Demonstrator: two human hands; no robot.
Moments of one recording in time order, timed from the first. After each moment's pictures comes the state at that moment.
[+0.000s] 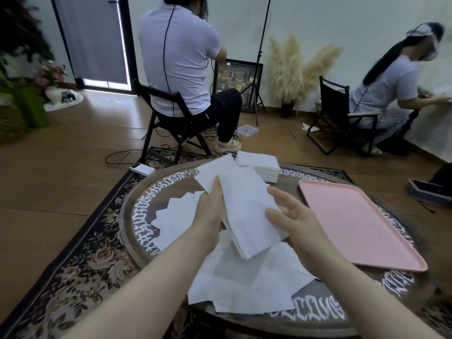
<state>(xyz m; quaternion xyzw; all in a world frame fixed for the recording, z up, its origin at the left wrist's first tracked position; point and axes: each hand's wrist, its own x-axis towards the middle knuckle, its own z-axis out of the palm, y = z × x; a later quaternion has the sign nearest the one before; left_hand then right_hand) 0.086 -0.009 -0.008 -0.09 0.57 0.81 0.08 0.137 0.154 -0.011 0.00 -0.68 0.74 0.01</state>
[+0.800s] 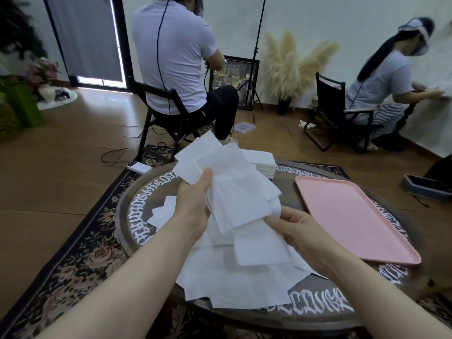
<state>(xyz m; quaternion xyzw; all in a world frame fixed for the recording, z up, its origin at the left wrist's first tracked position) 0.082 -0.022 0.003 -0.08 0.43 0.90 0.00 0.143 0.173 -0.015 -0.02 -0.70 0.71 -0.09</state>
